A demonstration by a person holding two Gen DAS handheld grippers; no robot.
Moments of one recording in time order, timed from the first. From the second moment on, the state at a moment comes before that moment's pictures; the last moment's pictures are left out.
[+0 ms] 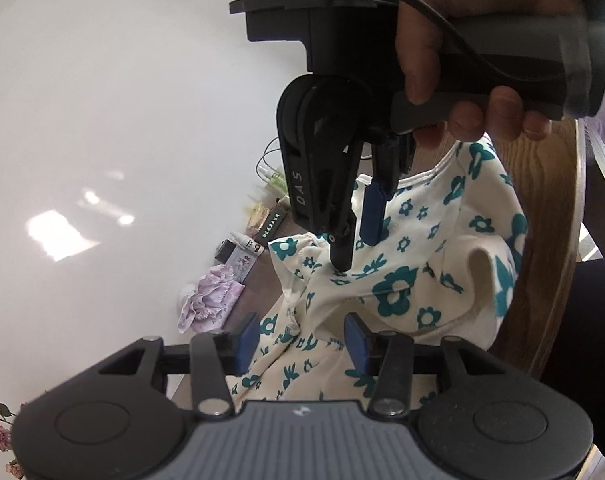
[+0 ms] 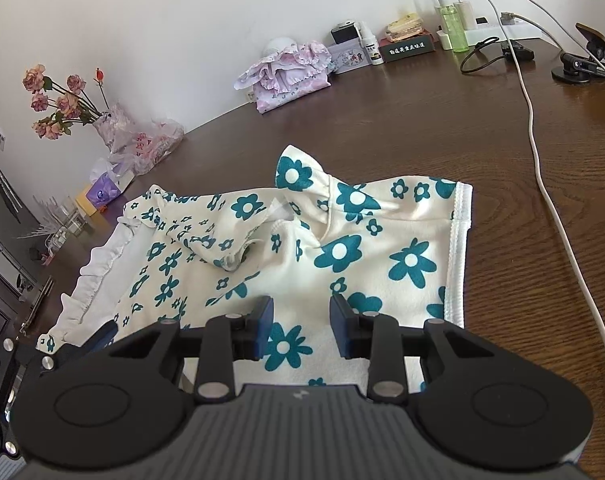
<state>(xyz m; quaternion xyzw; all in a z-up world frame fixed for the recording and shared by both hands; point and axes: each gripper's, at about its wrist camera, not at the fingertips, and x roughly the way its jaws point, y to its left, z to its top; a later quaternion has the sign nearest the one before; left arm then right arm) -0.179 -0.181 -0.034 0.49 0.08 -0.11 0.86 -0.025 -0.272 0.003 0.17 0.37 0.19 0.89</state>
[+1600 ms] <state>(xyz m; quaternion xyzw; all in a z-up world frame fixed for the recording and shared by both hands) -0.097 -0.149 0.024 0.01 0.33 -0.21 0.92 0.020 -0.259 0.024 0.18 0.38 0.19 0.89</state>
